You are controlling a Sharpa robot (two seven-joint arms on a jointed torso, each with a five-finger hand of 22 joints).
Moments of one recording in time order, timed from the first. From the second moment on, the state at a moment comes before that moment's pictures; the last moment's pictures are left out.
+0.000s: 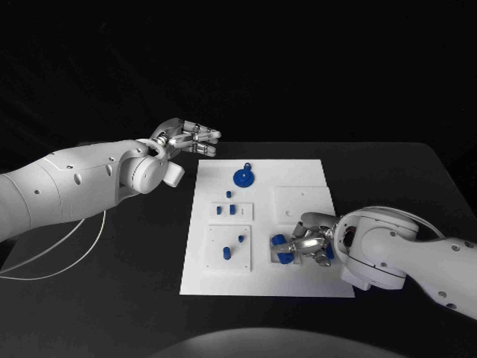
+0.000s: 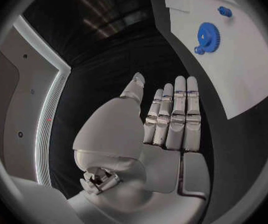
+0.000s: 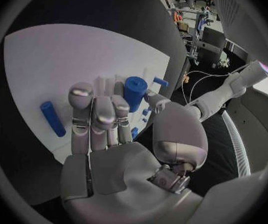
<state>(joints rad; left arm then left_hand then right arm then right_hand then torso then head) 1.27 -0.73 -0.15 1.14 -0.18 -0.17 0.28 1.34 -0.01 -0.01 0.02 0.08 1.03 0.14 0.06 0.06 1.17 0.12 0.06 0.06 1.26 0.08 0.07 0.12 0.06 1.09 0.07 0.17 0.13 0.98 -0.83 0.07 1.79 -1.16 0.01 -0.68 0.88 -0.19 0.51 0.15 0.08 1.24 -0.01 0.06 0.83 1.34 -0.08 1.01 1.20 1.47 -0.12 1.08 1.21 0.06 1.46 -0.14 0.71 1.31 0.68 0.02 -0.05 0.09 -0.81</state>
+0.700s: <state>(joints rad) 1.27 -0.73 -0.15 1.14 -0.18 -0.17 0.28 1.34 -0.01 -0.01 0.02 0.08 1.03 0.14 0.06 0.06 1.17 0.12 0.06 0.06 1.26 0.08 0.07 0.12 0.06 1.09 0.07 0.17 0.13 0.97 -0.83 0.07 1.79 -1.13 0.00 -0.70 0.85 -0.23 0.26 0.29 0.05 1.24 -0.01 0.07 0.83 1.34 -0.08 1.01 1.20 1.47 -0.12 1.08 1.21 0.06 1.46 -0.14 0.71 1.31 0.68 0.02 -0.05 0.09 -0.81</state>
